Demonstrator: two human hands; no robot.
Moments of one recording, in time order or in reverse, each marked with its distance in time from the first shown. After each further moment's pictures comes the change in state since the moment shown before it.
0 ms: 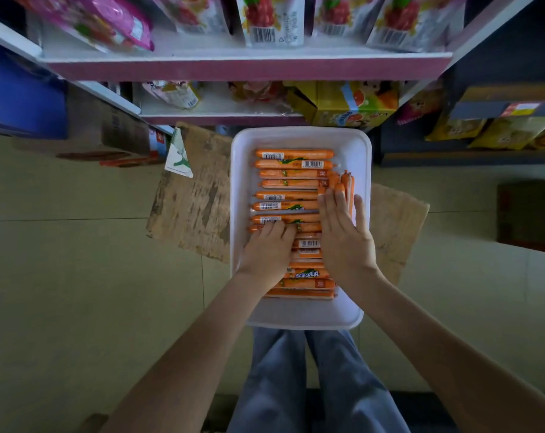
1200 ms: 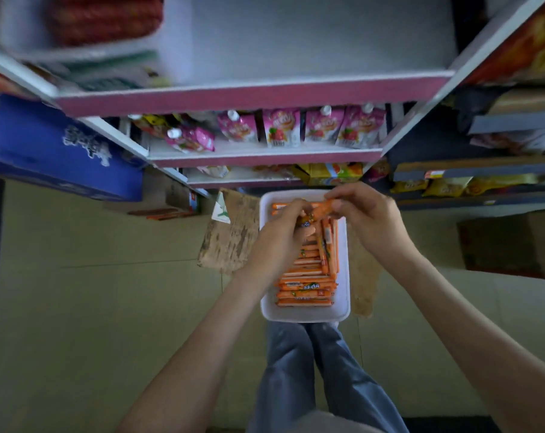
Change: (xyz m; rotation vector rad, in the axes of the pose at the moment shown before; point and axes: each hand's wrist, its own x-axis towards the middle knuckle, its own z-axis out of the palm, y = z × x) left_hand -0.098 0.056 -0.216 -0.621 0.313 0.015; right_hand -0.075 0.112 -0.232 1.661 0.372 0.151
